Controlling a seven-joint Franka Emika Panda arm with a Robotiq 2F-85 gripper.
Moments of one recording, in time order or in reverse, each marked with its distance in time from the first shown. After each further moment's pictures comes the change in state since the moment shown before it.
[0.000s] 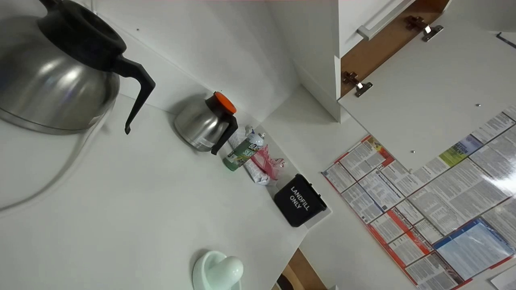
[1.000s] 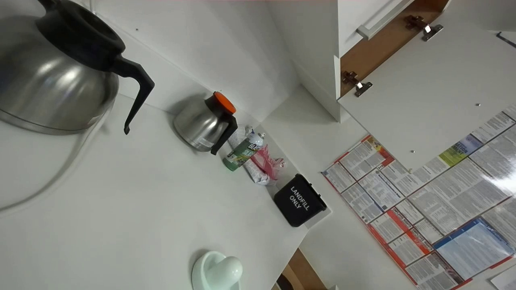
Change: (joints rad) arm -0.355 0.302 0.320 0.259 0.344 -0.131 -0.149
